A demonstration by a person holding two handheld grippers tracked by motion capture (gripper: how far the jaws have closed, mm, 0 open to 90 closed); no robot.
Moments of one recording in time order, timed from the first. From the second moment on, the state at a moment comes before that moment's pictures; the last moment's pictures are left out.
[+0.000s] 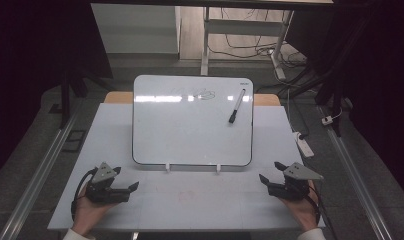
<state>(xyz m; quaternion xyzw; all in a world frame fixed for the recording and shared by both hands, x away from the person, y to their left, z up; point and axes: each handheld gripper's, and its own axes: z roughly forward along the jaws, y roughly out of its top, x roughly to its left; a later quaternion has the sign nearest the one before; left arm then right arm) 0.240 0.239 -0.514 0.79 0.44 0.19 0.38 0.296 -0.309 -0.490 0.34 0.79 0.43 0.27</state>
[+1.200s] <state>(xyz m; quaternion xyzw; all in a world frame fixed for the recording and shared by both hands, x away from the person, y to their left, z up) 0.244 0.238 -0.521 0.80 0.42 0.18 0.38 0.417 -0.183 -0.359 0.50 0.69 0.43 0.29</state>
